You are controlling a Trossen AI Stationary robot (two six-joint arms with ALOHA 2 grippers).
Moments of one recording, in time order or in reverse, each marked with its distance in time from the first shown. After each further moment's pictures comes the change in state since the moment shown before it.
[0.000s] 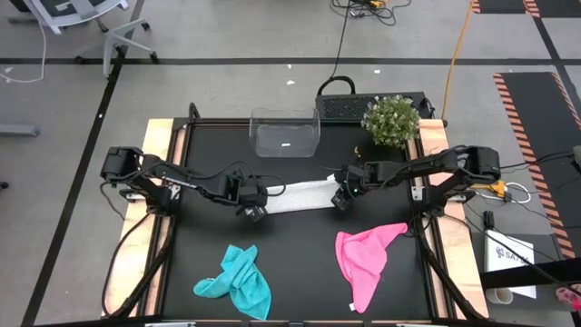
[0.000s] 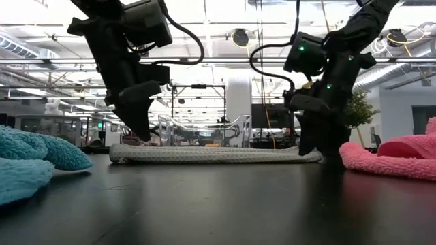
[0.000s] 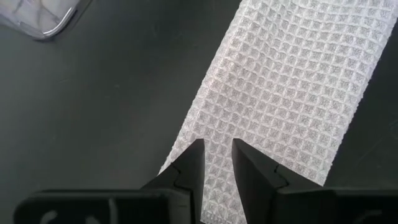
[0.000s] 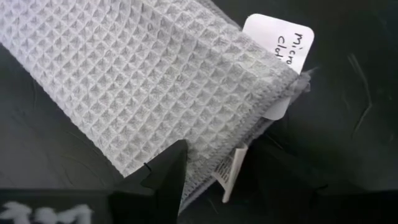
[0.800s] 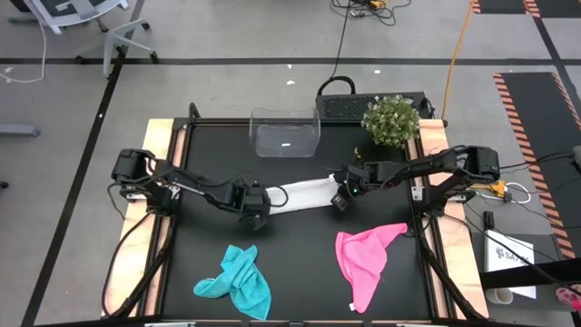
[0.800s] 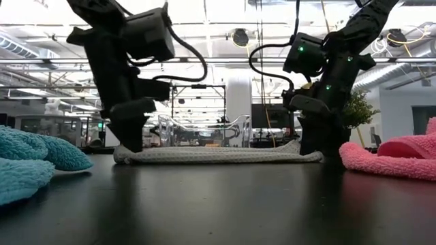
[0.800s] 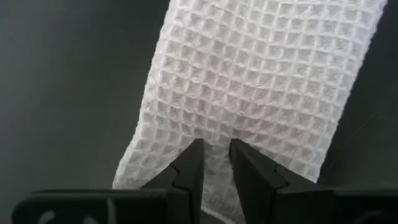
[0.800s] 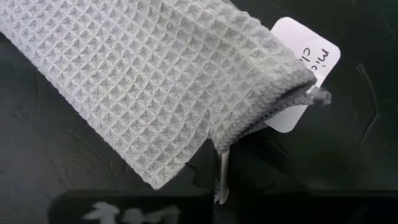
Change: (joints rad) left arm -0.048 0.114 -0.001 0.015 0.065 -0.037; right arm 0.000 0.001 -0.003 0.002 0.002 -0.027
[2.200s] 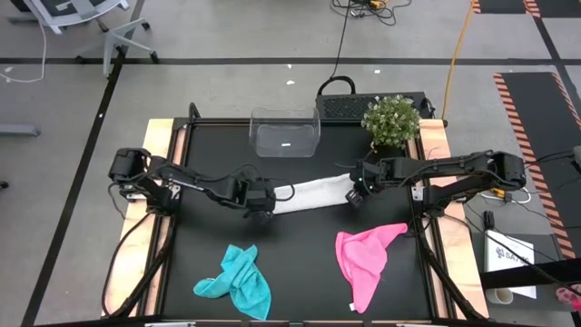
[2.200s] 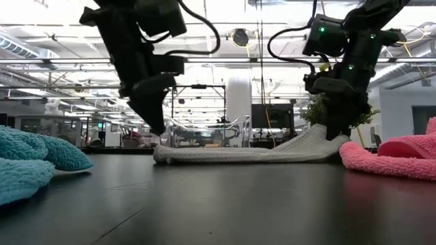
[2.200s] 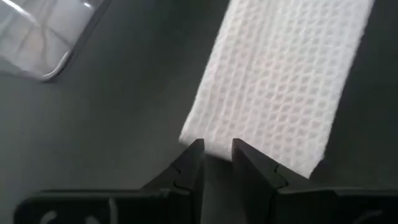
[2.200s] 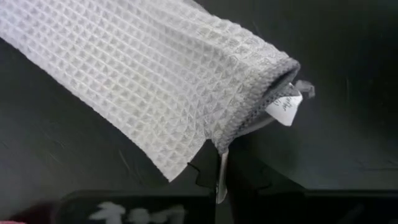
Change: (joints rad) left arm 0.007 -0.041 0.133 -0.081 -0.116 0.069; right arm -0.006 -0.283 -0.002 -0.312 0.088 0.064
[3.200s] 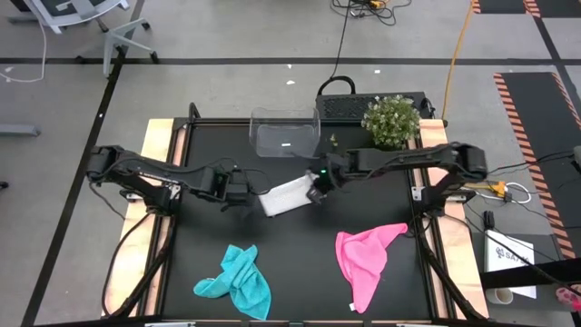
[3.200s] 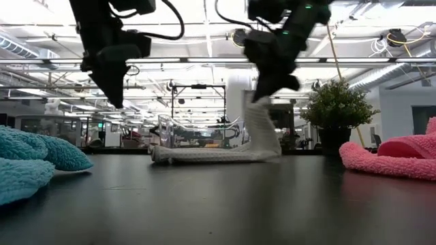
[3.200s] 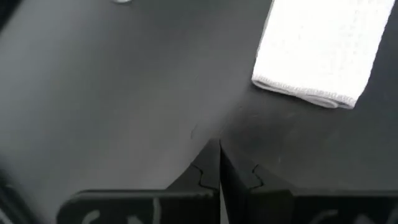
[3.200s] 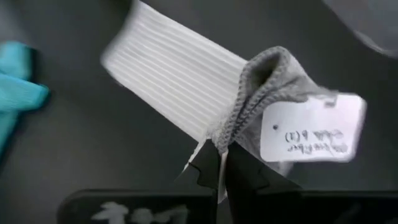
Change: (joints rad) left arm -0.008 -0.229 0.004 -0.392 0.032 -0.223; right arm 0.070 0.371 0.527 0.053 -0.125 -0.083
